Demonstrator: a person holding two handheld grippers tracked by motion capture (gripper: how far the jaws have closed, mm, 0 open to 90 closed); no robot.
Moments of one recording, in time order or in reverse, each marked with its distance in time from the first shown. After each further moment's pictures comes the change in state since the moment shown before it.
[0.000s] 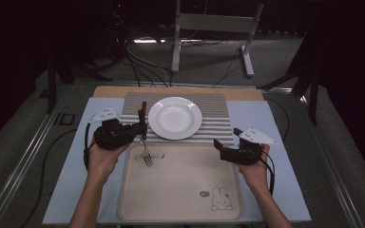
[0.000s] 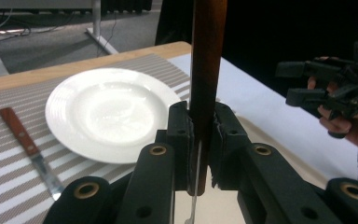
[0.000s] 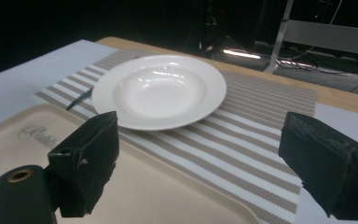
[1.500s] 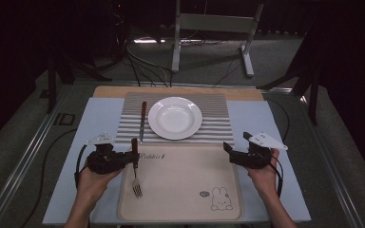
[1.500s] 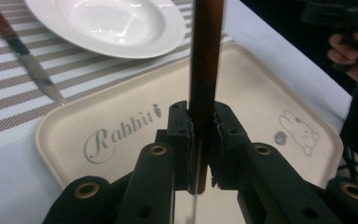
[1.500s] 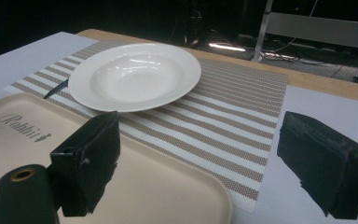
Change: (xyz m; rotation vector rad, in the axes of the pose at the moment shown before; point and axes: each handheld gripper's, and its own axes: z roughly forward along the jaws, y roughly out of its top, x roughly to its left) left arm 0.002 -0.064 -0.013 0.181 -0.030 -0.123; right arm -0.017 -0.014 -0.015 0.016 -0.055 0.016
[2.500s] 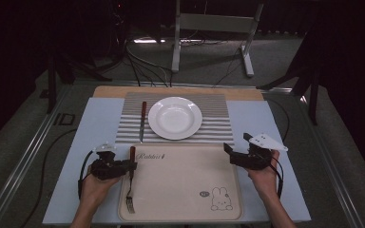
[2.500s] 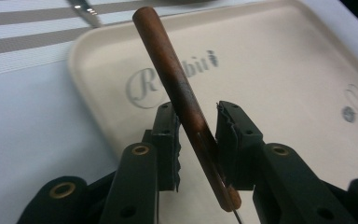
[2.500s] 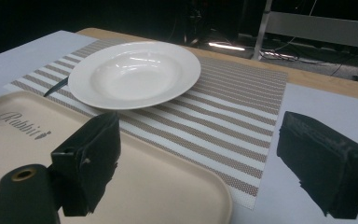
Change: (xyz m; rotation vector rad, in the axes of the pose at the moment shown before) left arm 0.038 -0.042 0.030 0.095 0.089 -0.084; right arm 0.001 -0.003 -0.002 0.002 -0.002 0.000
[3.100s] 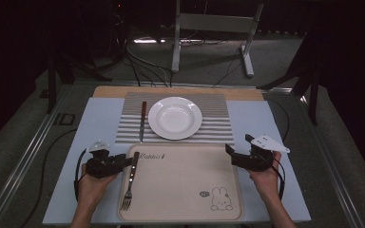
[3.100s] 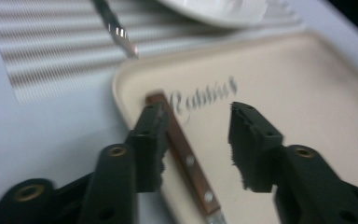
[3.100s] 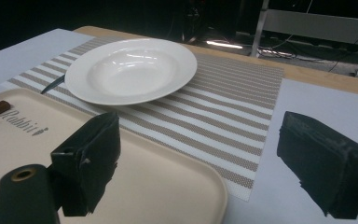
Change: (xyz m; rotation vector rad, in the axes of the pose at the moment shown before) left arm 0.000 0.003 -0.019 -0.147 0.084 -0.013; right arm -0.003 -0.004 -0.004 0.004 -0.008 0.006
